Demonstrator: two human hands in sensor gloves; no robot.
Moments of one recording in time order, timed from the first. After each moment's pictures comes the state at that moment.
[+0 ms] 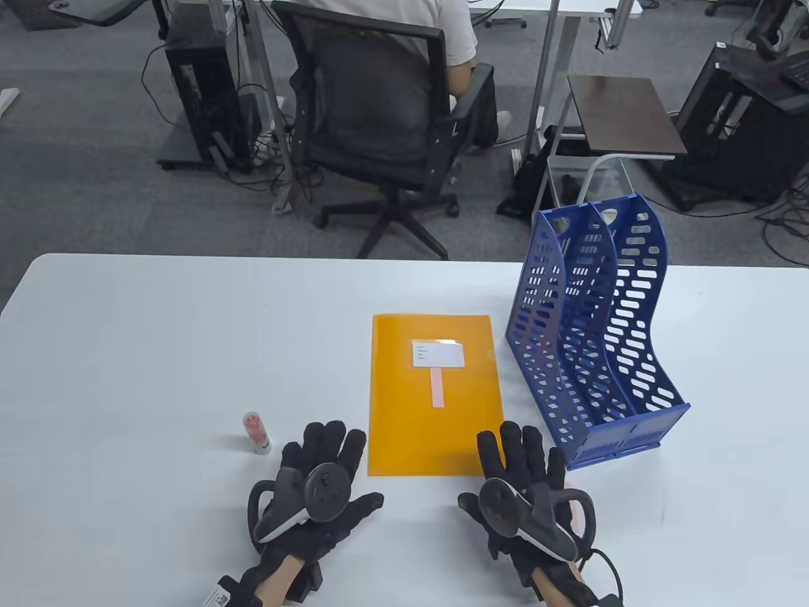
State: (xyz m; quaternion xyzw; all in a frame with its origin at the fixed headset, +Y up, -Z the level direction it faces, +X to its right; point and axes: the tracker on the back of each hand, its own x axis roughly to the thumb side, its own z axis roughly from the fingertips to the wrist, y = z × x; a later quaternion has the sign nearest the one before) left_hand -0.155 -0.757 -0.277 -0.09 -0.14 0.11 0.98; right_hand 0.139 -0.743 -0.265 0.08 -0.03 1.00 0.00
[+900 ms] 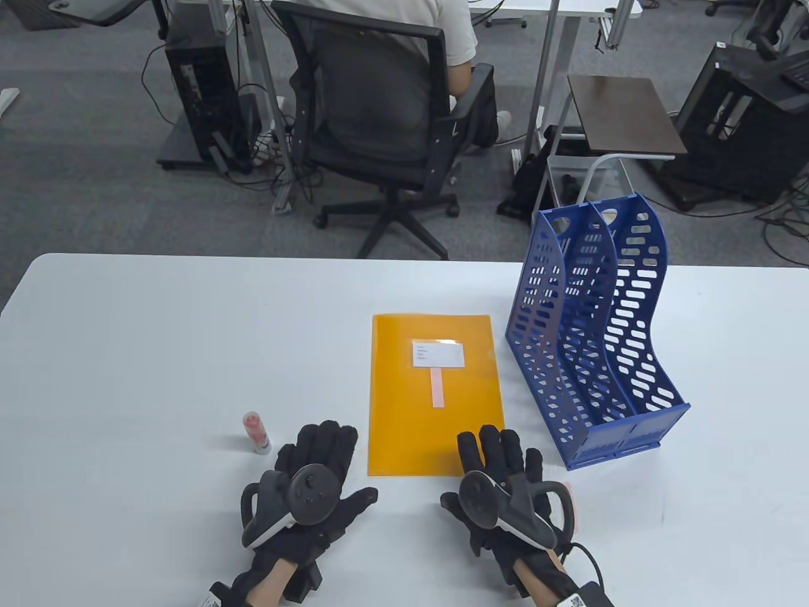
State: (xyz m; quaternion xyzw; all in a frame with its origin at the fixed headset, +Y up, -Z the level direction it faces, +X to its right) left_hand -0.166 -0.743 -0.270 -0.05 -0.13 0.16 0.98; right_hand 0.108 -0.748 -0.281 0.11 0.01 0.99 0.01
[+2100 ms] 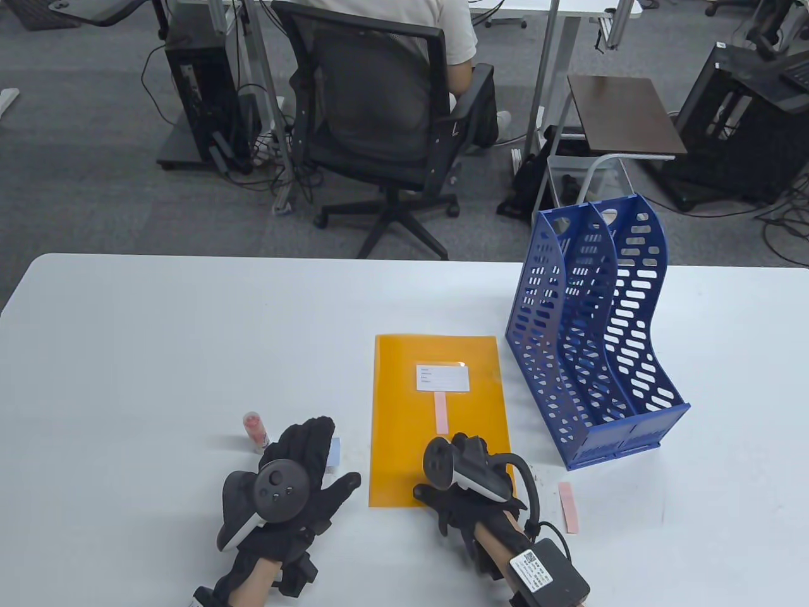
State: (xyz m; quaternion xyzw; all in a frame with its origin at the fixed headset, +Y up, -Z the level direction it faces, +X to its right) left_hand -0.190 -0.728 -0.268 -0.01 -0.12 0.23 0.97; right_hand 0.075 -0.777 -0.310 0.10 0.17 0.98 -0.02
